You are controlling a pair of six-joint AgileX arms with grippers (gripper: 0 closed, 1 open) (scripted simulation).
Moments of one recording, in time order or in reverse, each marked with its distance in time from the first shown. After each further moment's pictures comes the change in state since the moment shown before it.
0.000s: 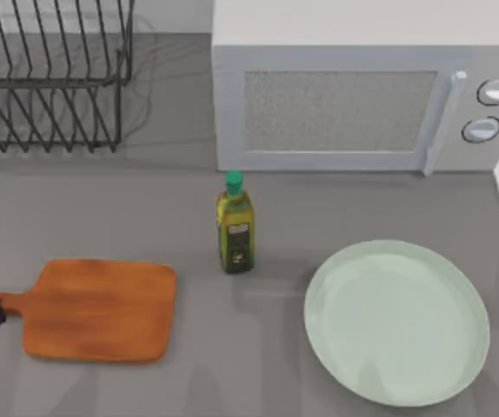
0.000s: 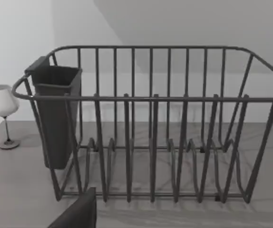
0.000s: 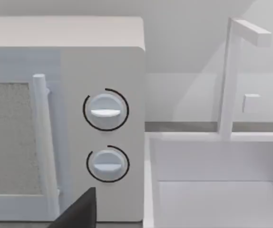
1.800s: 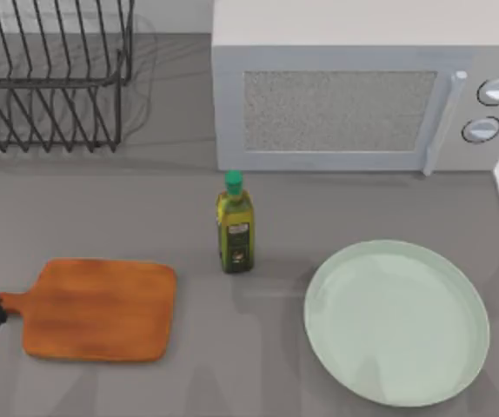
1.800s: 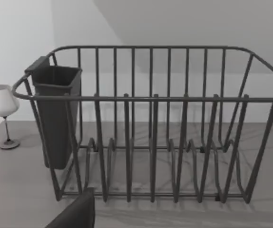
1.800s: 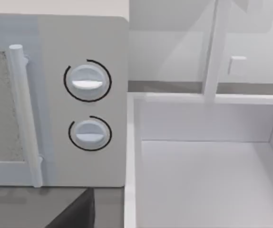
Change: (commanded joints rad) left arm 0.000 0.000 0.000 0.000 0.000 0.000; right arm -0.036 0.220 0.189 -0.130 0.000 -0.034
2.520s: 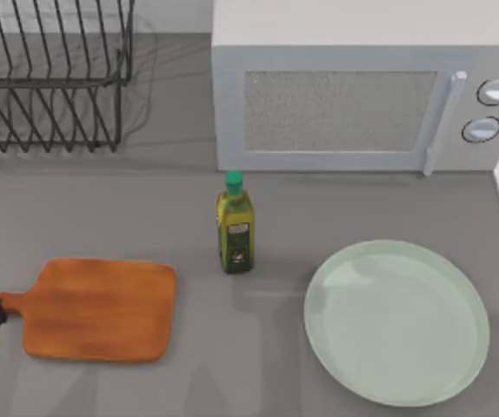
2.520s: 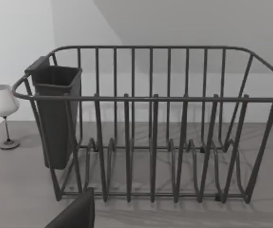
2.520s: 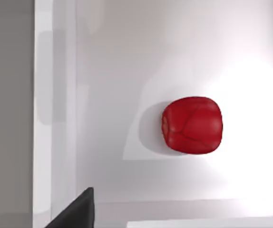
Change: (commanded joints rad) left arm 0.000 0.000 0.000 0.000 0.000 0.000; right arm -0.162 1.177 0.844 -0.582 0.001 -0.152
